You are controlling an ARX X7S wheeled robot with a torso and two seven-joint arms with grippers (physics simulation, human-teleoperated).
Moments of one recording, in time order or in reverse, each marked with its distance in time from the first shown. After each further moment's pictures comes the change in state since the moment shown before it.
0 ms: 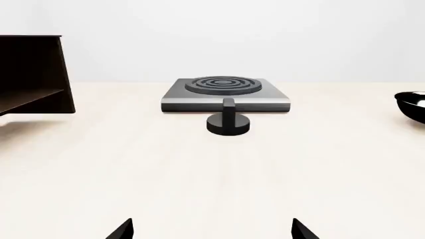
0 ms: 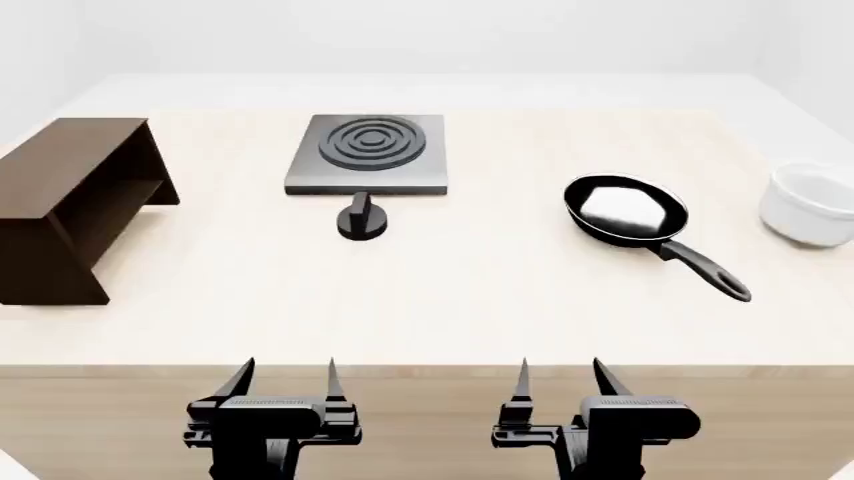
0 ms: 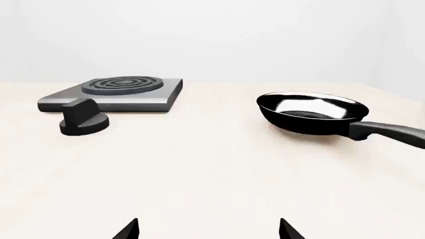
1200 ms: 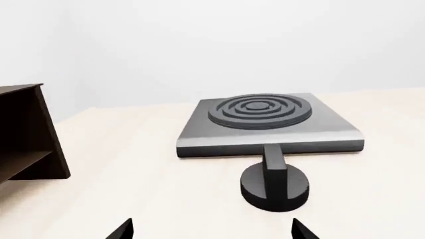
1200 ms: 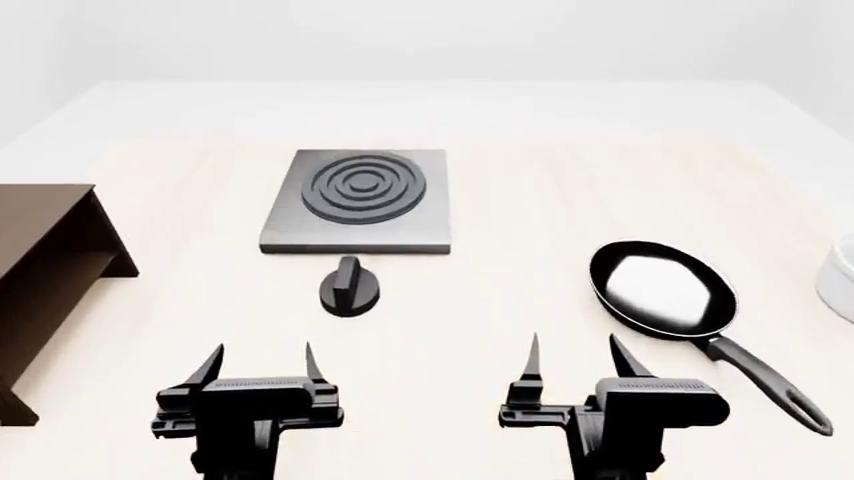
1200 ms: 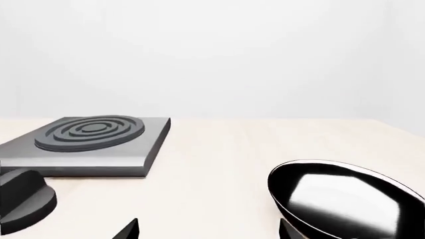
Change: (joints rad) left arm -0.008 -0.108 0.091 0.162 -0.014 -0.168 -0.194; right arm -0.007 0.126 -0.122 -0.217 0.105 0.125 0.168
